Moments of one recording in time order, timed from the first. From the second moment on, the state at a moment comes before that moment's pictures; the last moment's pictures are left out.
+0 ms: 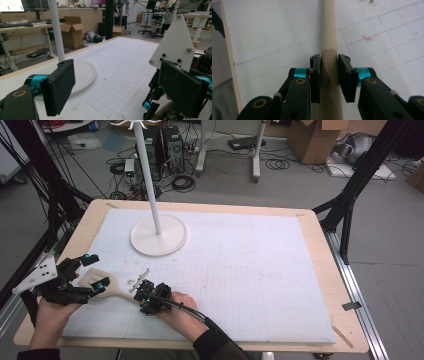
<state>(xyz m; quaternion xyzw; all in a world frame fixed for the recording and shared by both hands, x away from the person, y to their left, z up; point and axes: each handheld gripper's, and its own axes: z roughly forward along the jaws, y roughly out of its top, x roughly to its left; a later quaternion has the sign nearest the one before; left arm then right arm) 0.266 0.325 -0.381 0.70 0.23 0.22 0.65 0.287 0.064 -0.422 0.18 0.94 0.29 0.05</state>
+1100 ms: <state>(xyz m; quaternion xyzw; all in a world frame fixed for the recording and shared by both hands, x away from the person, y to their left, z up) 0.265 0.316 -0.378 0.70 0.22 0.22 0.65 0.300 -0.116 -0.376 0.16 0.90 0.41 0.05</state>
